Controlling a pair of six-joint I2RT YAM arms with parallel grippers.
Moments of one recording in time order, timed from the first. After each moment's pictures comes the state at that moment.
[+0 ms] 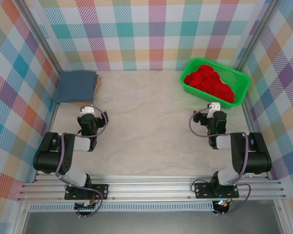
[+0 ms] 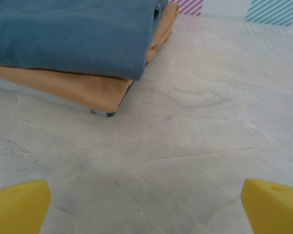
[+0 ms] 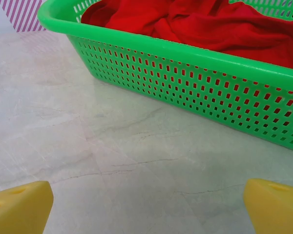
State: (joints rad) left arm -0.09 1.56 0.40 0.77 -0.25 -0.15; right arm 0.03 1.53 0.40 0.77 -0.02 0.05
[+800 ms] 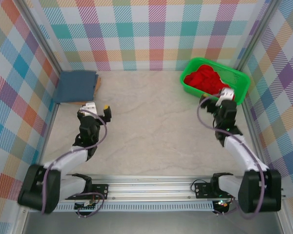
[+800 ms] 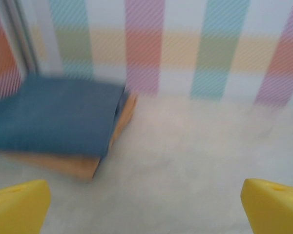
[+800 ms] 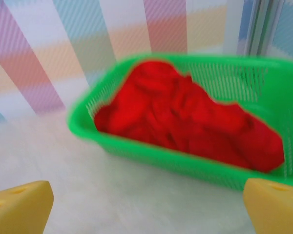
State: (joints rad) left arm -0.29 1.07 0.41 0.57 -0.39 -0.10; right arm 0.05 1.09 0.75 0.11 0.10 0.25
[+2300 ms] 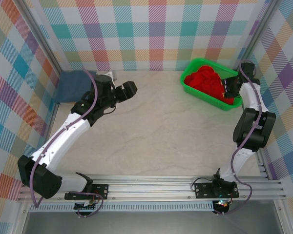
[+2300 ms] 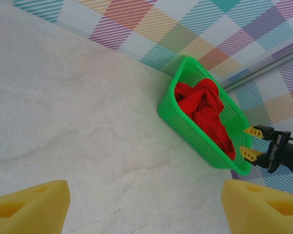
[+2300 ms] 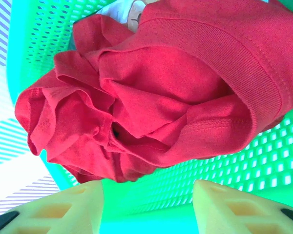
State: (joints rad) left arm -0.49 1.32 1.30 -0.43 0.05 -0.73; right arm -0.25 1.91 1.63 -0.65 -0.26 1.17
